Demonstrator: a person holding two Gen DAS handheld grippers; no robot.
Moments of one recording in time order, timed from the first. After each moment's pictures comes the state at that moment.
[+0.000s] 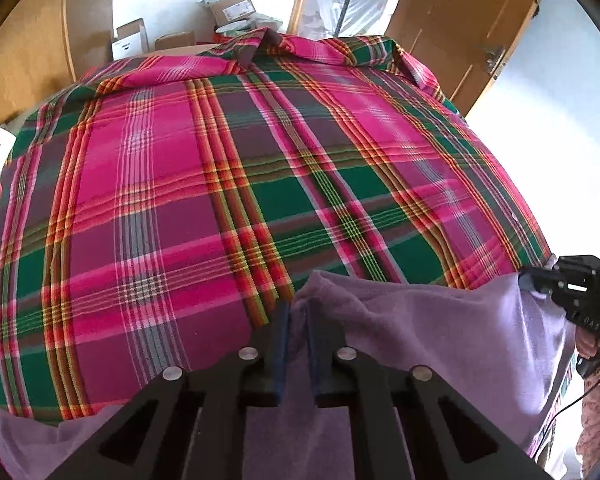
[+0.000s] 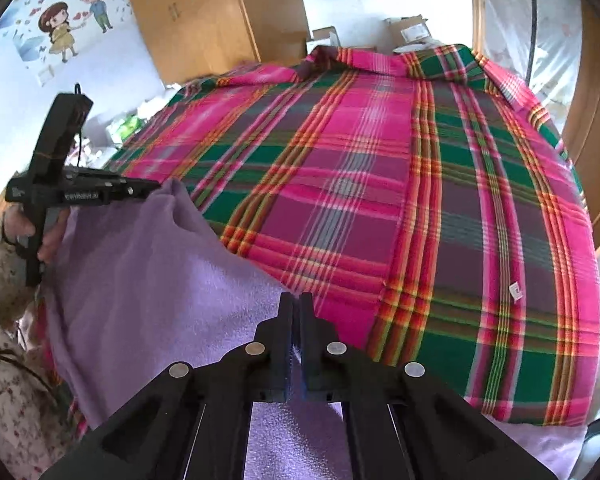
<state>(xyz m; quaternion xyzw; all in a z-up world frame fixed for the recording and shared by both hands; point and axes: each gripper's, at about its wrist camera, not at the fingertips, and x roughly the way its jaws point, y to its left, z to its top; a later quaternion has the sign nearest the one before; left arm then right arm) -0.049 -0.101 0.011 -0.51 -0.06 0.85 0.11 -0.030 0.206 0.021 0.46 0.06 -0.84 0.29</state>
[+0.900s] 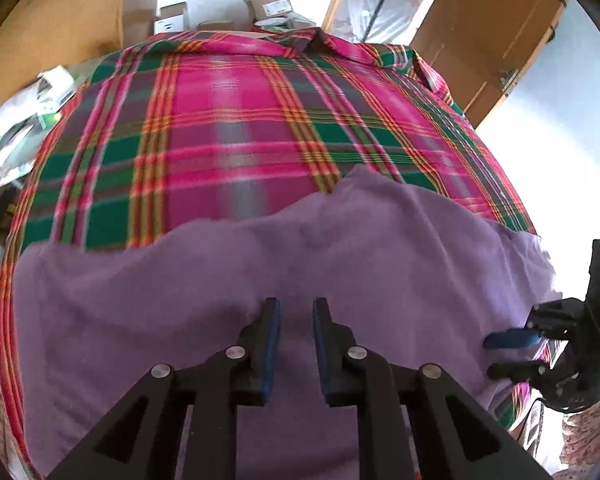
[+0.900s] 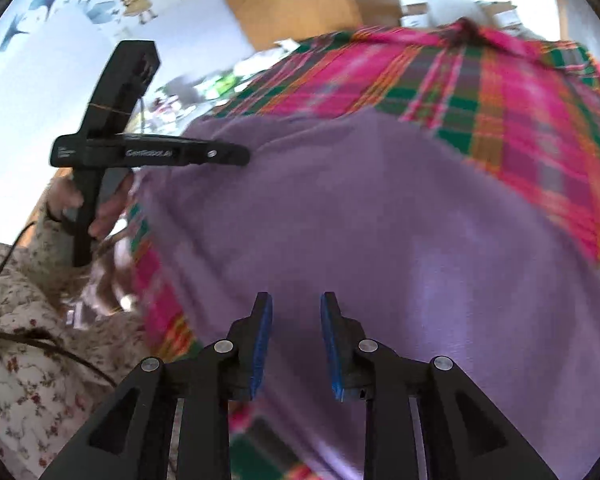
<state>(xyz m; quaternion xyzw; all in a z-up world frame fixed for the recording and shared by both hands) 0.069 -0.149 0.023 -0.51 -0.11 0.85 0.08 0.080 0.102 0.018 0.48 0.05 -0.75 0.44</state>
